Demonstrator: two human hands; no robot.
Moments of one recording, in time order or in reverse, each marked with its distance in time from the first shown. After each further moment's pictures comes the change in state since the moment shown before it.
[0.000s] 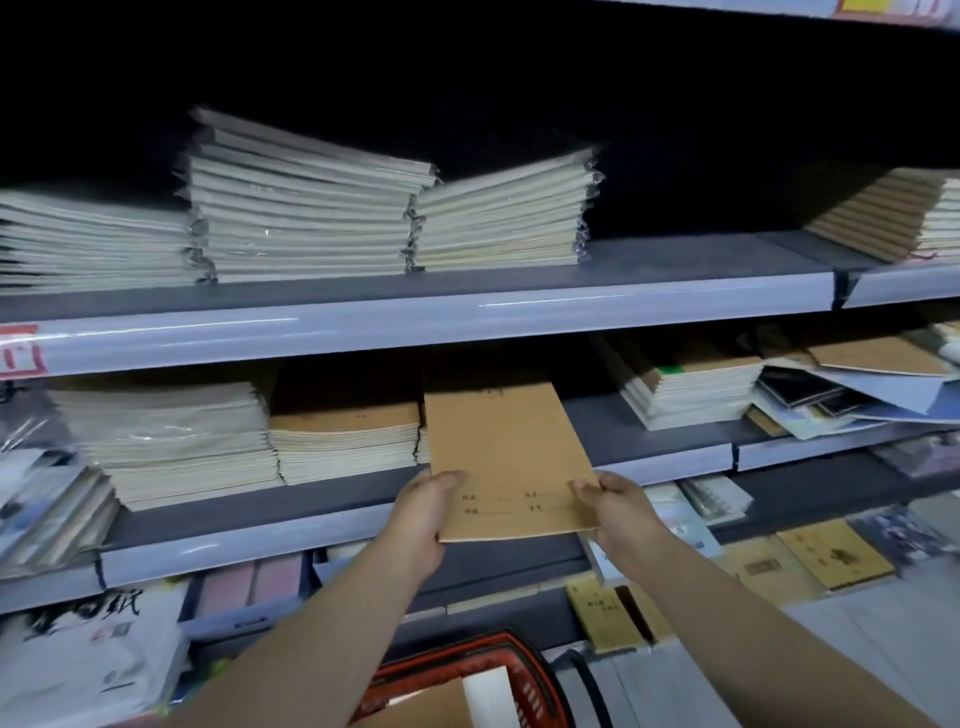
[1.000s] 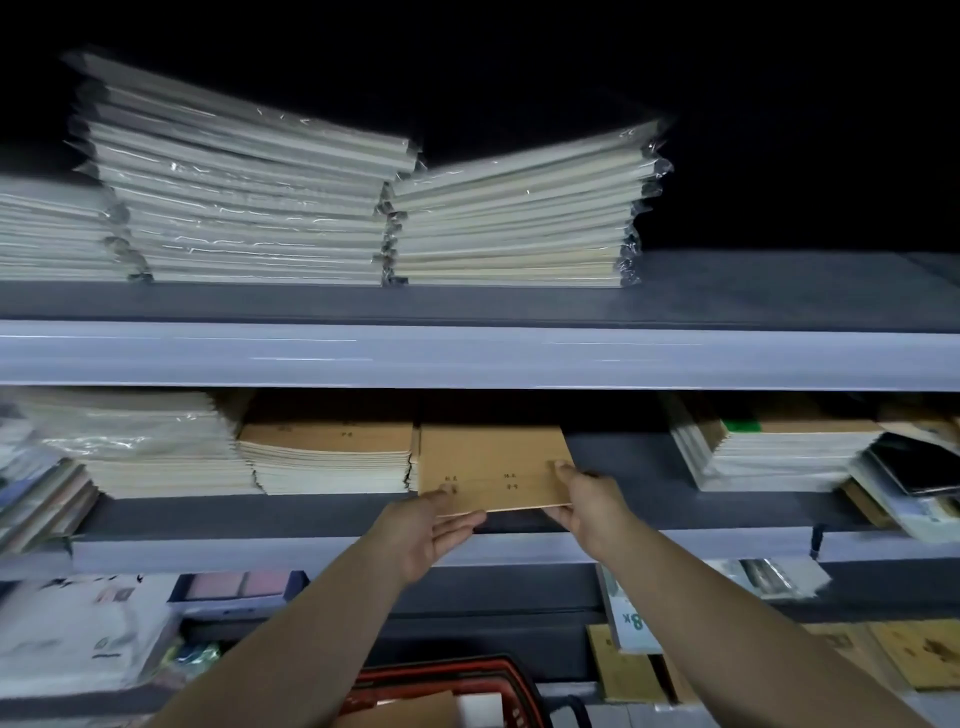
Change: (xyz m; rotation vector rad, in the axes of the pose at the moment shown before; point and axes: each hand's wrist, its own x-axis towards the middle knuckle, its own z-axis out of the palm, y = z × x) left_hand 0.078 0.008 0.014 -0.169 0.161 -0.212; right_hand 0.139 -0.022 0.043 0.068 -0.085 0.212
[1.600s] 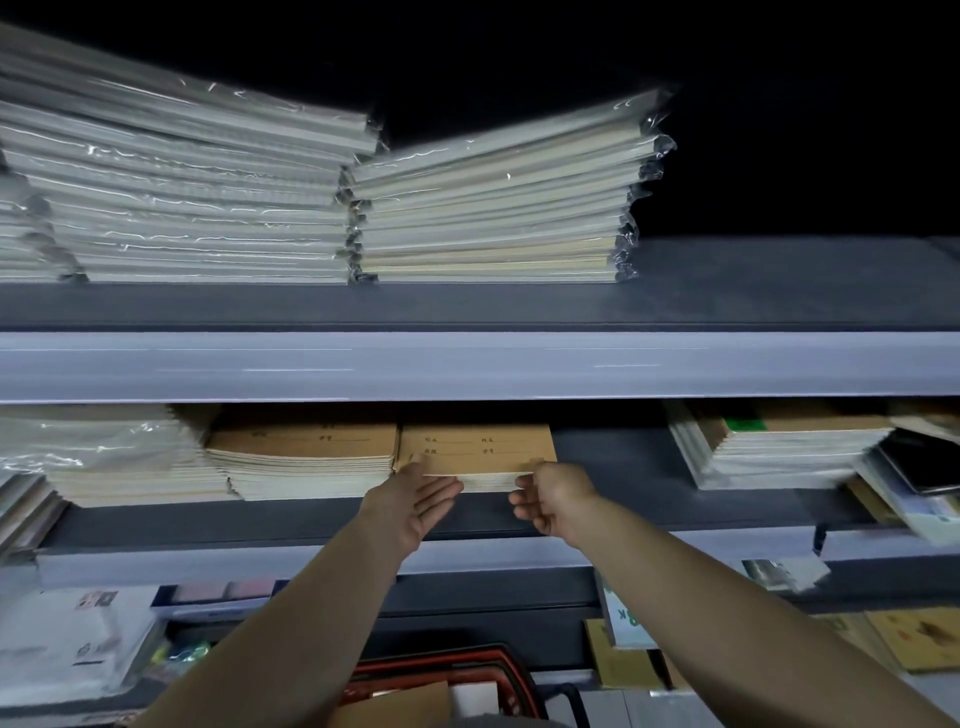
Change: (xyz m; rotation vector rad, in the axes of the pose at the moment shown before) left_hand 0.031 0.019 0.013 -0.099 0.112 0.052; right_hand 0.009 -0.008 0.023 -0.461 -0.014 0.131
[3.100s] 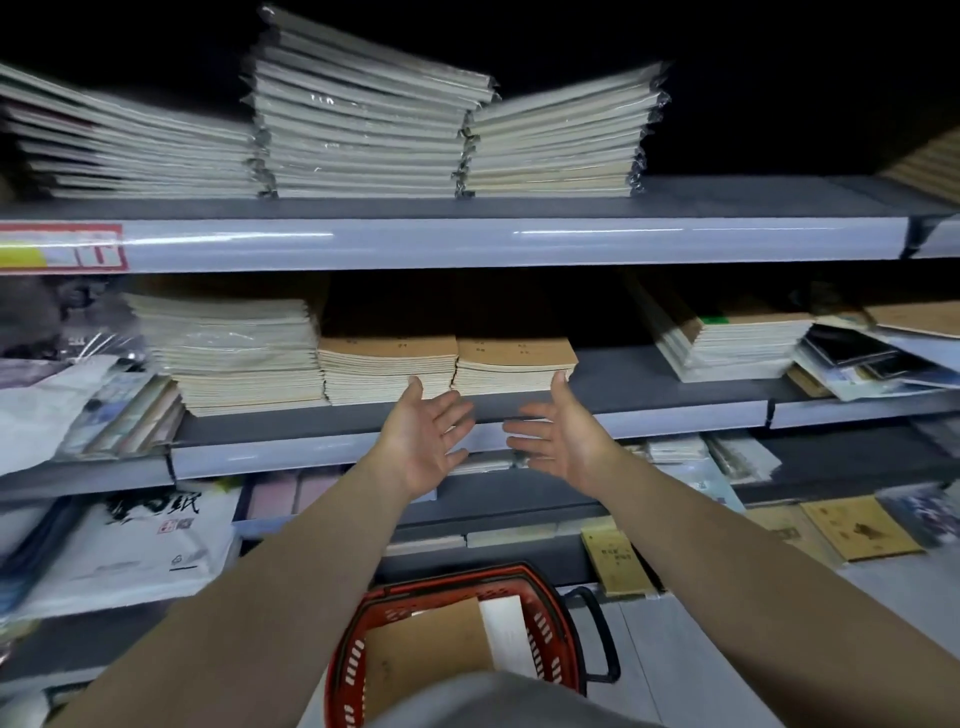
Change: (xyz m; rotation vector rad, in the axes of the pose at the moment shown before) left_hand -0.103 -0.004 -0.099 0.115 -0.434 0.039; right_hand -0.134 0.071 0.044 0.173 -0.227 -0.243
